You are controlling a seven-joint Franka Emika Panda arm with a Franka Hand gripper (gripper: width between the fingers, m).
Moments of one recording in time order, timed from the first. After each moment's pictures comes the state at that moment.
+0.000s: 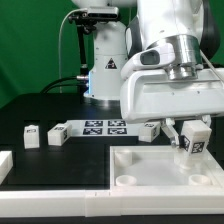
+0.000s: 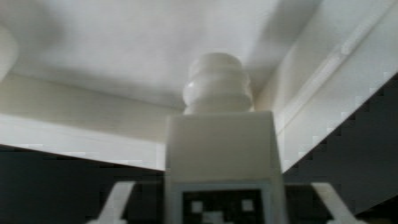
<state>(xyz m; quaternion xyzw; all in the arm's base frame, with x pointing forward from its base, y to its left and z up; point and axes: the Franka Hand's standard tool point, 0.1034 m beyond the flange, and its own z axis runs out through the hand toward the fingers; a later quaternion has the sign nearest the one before) 0.596 0.109 0.072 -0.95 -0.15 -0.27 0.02</state>
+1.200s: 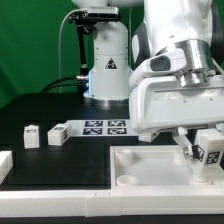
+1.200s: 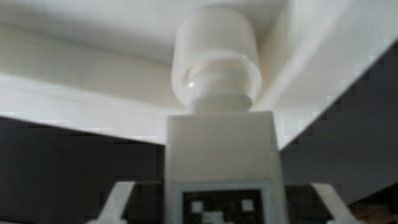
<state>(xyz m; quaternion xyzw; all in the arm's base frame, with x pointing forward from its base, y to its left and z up) 0.624 0.120 0.065 -0.94 -0.16 -0.29 0.02</state>
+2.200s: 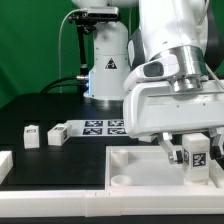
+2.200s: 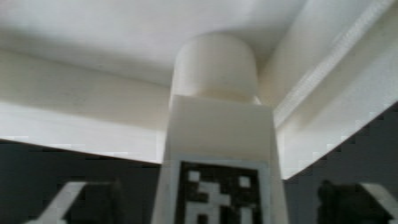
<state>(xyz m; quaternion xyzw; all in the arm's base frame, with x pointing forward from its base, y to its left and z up) 0.622 0.113 0.059 -0.94 -0.15 -0.29 0.02</state>
